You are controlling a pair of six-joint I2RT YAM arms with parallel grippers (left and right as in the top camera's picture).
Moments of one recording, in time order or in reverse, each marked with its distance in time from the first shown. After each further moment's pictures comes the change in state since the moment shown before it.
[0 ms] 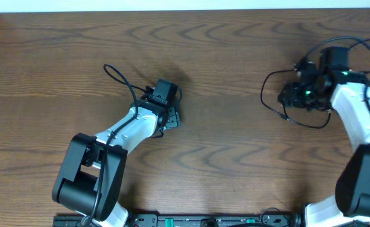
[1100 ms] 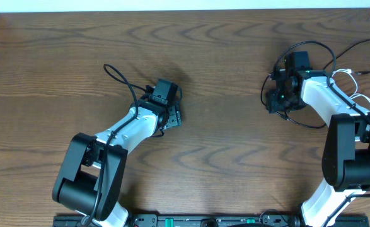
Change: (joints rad) left arm 0.000 0.002 0.000 0.019 0.002 0.000; right arm 0.139 0.195 -0.001 0.112 0.207 -0.006
